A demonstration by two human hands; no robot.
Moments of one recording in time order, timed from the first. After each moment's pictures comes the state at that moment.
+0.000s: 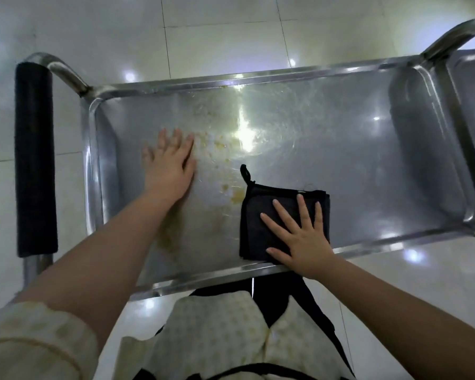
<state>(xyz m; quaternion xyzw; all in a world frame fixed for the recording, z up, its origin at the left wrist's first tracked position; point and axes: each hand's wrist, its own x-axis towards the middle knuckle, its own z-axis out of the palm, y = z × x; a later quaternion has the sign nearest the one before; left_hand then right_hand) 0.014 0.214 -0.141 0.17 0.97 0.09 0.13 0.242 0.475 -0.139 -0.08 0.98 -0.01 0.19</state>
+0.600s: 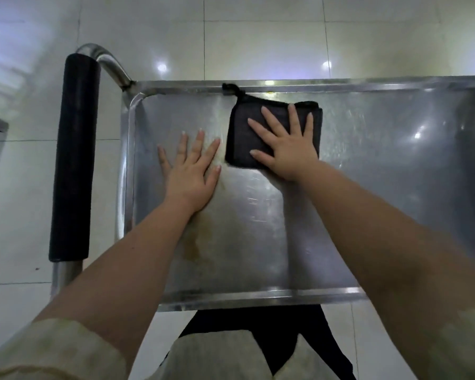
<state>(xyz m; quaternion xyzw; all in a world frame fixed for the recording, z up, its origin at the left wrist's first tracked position) 0.004 0.184 -0.163 0.13 0.98 0.08 0.13 -0.014 0.430 -0.150 -0.06 0.99 -0.02 0.15</state>
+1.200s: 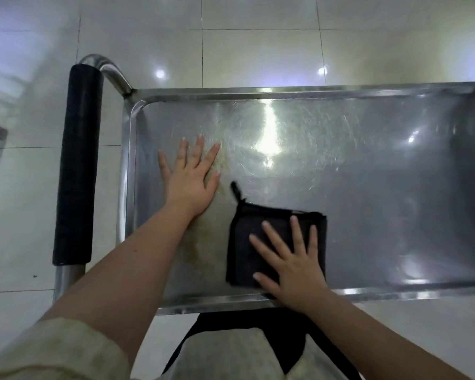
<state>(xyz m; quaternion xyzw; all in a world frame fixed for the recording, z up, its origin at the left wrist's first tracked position) 0.006 0.184 -0.163 0.14 0.98 0.06 0.13 0.213 0.397 -0.149 -0.12 0.98 -0.05 0.15</state>
